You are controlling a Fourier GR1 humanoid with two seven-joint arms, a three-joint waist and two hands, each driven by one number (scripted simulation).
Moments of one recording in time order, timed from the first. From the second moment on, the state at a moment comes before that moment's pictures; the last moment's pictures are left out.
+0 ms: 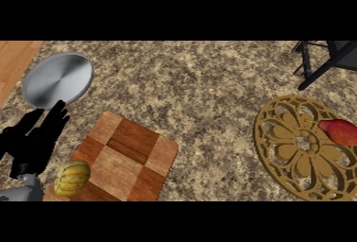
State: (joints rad) left arm -0.05 0.25 0.17 -1.42 0.03 -0.09 0.13; right arm -1.26 -1.15 -0.52 -0.14 0.45 0.29 -0.18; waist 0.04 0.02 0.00
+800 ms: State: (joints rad) left arm -0.02 0.28 0.22 -1.41 0.05 -0.11 0.11; right arm -1.09 -1.56 -0.63 -0.08 0.35 0.58 -0.17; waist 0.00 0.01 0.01
